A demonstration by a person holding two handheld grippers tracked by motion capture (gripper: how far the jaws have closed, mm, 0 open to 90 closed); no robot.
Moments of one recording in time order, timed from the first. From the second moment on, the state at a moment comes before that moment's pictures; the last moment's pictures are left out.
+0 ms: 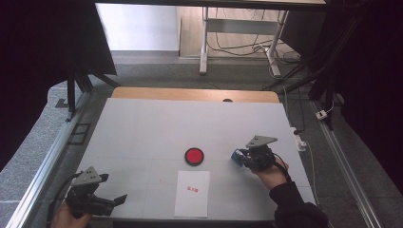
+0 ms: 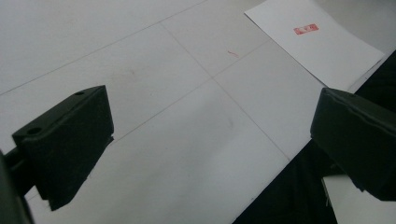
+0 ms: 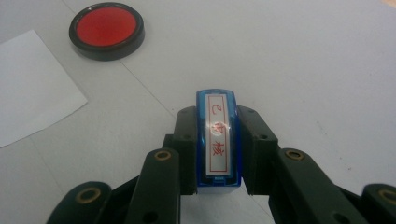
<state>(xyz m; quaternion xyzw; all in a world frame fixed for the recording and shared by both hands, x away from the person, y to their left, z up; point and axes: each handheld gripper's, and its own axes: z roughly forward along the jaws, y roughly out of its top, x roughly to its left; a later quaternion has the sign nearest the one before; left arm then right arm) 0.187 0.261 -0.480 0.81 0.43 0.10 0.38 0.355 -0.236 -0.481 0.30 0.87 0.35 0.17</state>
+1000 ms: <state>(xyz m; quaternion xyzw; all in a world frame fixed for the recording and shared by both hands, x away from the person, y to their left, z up) 0.187 0.260 -0.480 0.82 0.43 0.10 0.37 0.355 -0.238 -0.477 0.33 0.86 0.36 0.16</state>
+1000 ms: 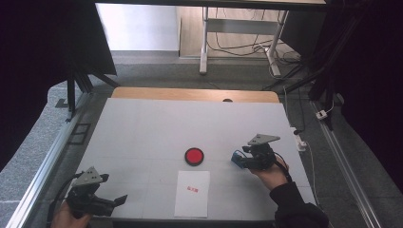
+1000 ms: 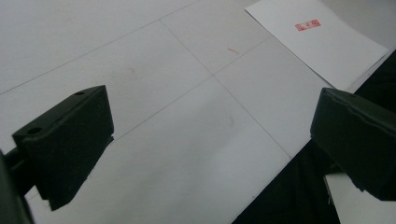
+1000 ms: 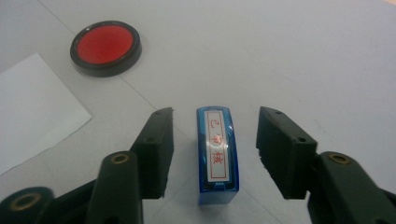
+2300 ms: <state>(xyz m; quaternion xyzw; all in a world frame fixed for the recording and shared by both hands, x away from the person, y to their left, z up) 0.188 0.259 -0.480 0.82 0.43 0.10 0.37 0.281 -0.265 -0.442 0.38 0.82 0.40 0.17</state>
